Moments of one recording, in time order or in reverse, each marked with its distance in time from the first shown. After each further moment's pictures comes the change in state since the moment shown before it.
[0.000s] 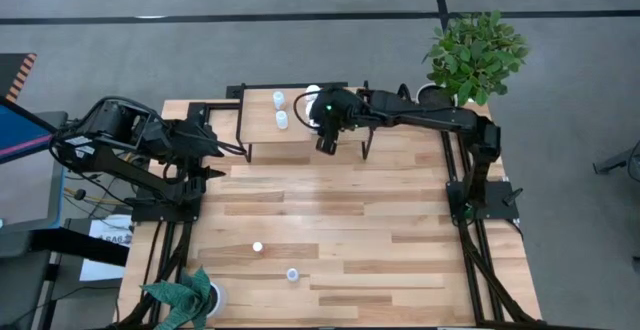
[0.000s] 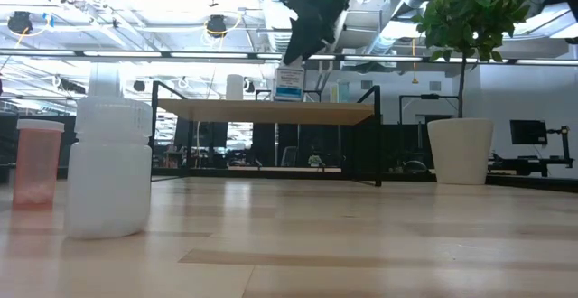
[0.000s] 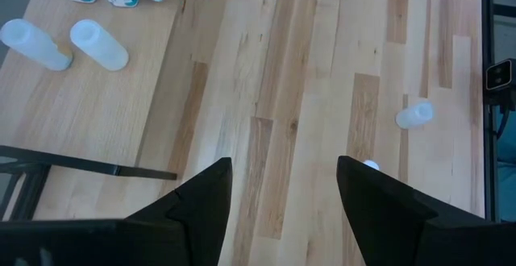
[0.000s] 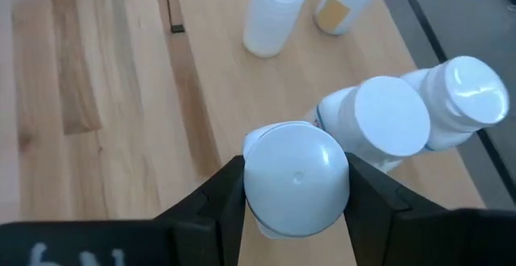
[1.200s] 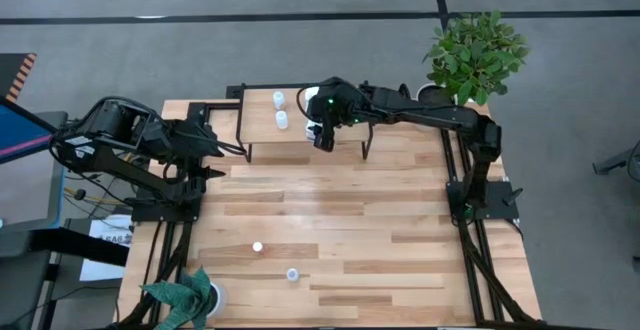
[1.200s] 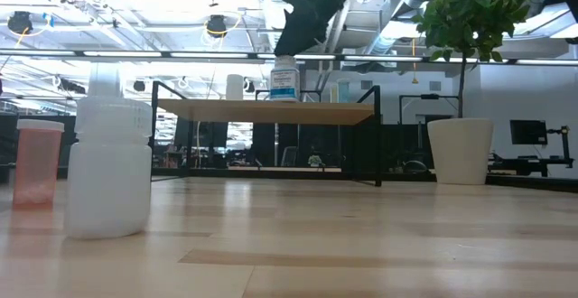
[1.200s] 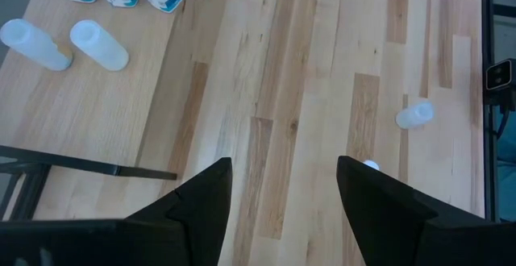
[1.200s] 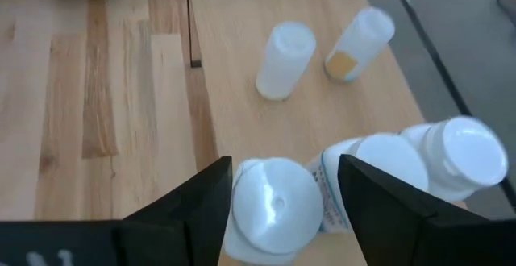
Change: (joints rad) left arm 0.000 0.000 0.000 0.000 0.000 0.000; right arm -0.023 -0.002 0.000 0.094 -0.094 -0.071
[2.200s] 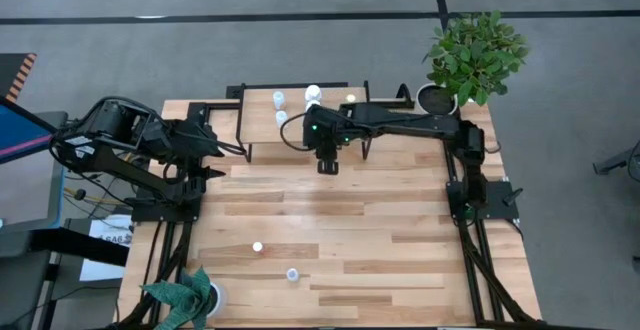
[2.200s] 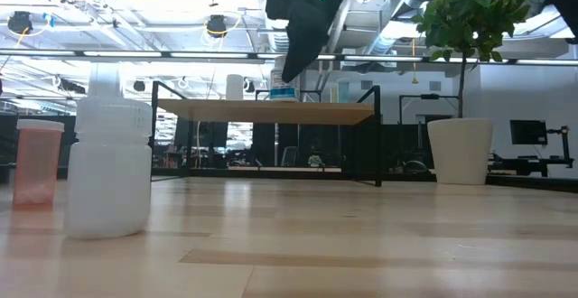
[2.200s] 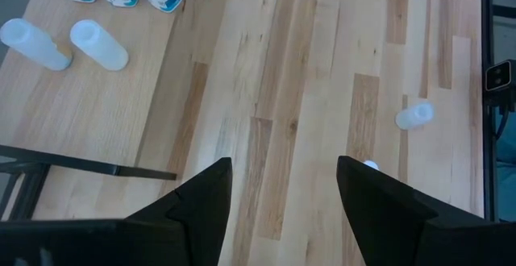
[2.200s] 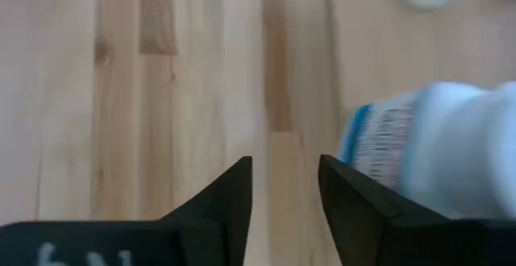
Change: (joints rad) left arm 0.000 0.000 0.000 0.001 0.000 -0.003; right arm 0.102 0.123 0.098 -0.281 -0.020 -0.022
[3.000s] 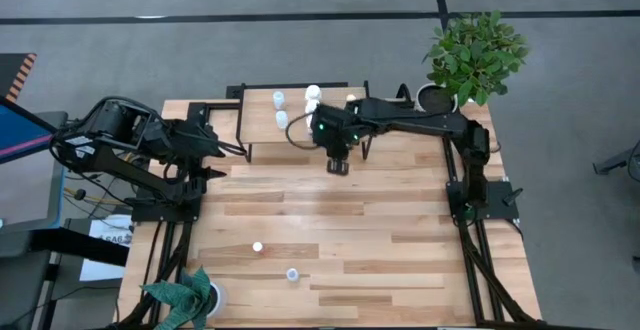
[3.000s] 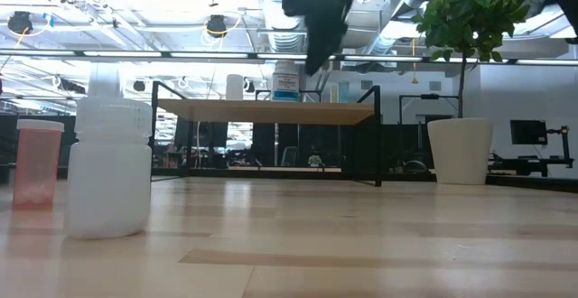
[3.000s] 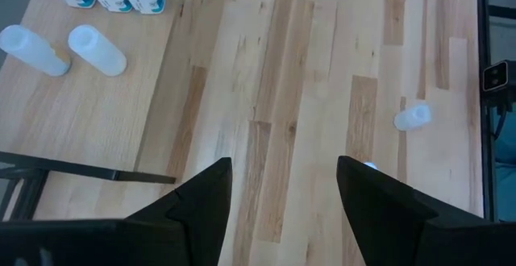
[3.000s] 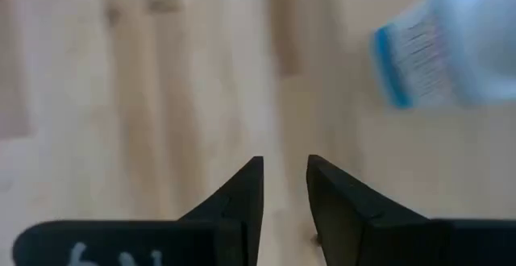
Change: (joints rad) left arm 0.000 0.002 0.000 0.010 0.004 0.012; right arm -0.010 -0.036 0.037 -0.189 -0.007 0.113
